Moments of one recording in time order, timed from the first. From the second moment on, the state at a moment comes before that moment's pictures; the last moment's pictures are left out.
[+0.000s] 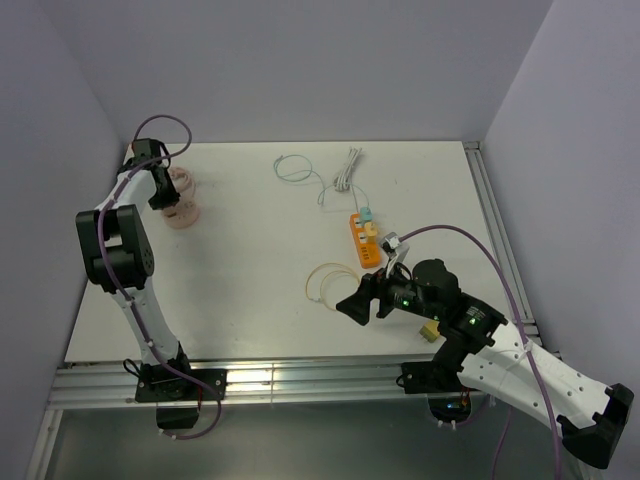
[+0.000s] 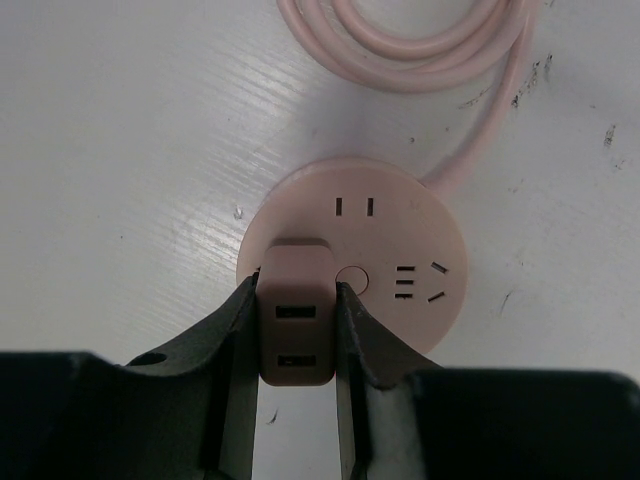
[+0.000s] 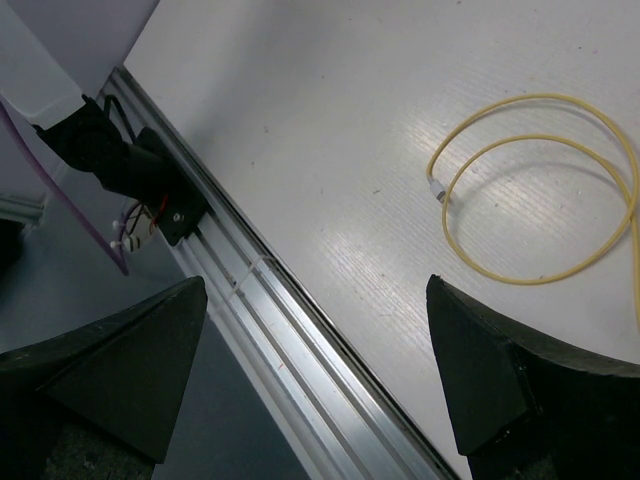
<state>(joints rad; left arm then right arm) 0.15 2.05 1.56 -0.53 -0.15 -0.25 0.81 0.57 0.52 -0.32 -0.22 0.52</state>
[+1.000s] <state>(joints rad) 0.17 1.88 1.38 -0.62 -0.08 -0.31 0.81 0.62 0.52 -0.33 -0.21 0.52</state>
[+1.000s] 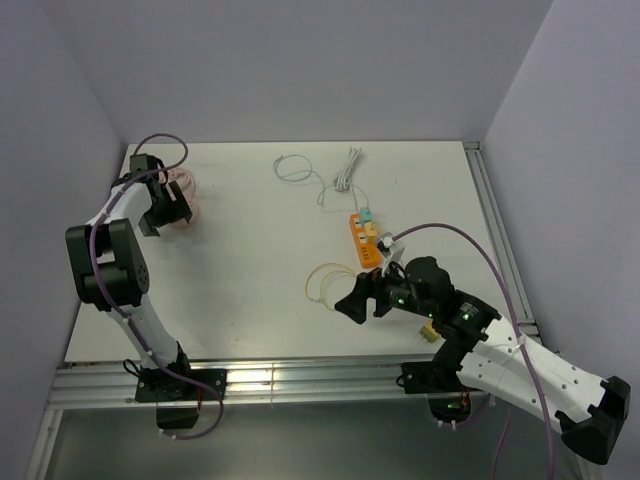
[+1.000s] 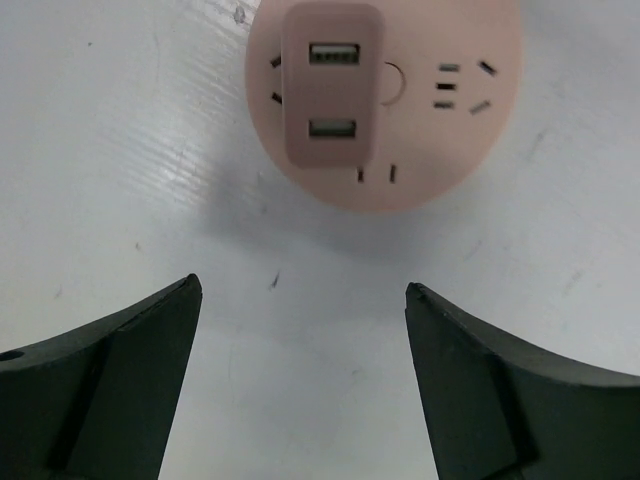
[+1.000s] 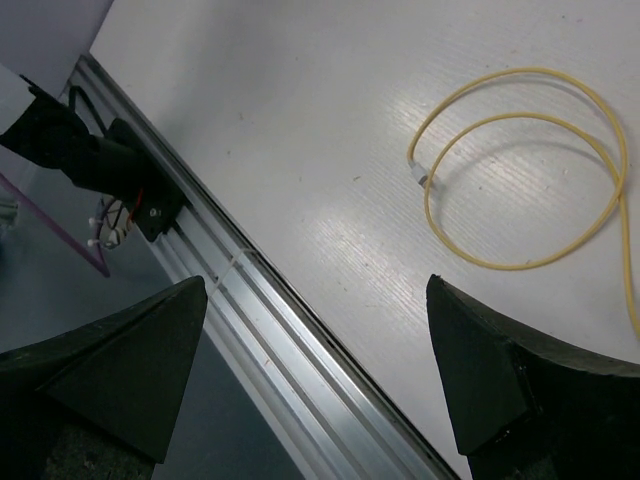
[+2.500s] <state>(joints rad) -0.02 1.13 1.04 -0.35 0.27 -0.42 -0.02 0.96 0.55 -0.85 0.18 0.97</state>
